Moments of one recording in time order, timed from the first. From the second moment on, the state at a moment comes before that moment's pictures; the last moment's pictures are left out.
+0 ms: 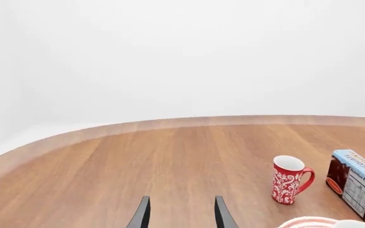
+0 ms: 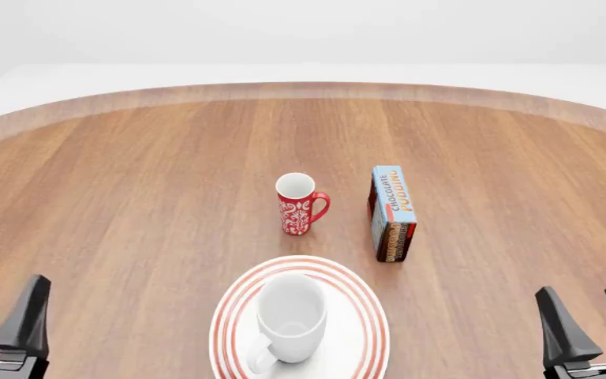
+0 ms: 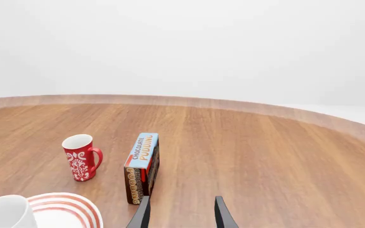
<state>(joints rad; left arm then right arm) -0.02 0.00 -0.02 -0.10 0.02 0.08 0.00 -0.01 -0.01 -0.01</state>
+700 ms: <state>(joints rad) -0.07 0.00 -0.01 -0.13 0.06 0.08 0.00 -0.03 0.00 -0.02</state>
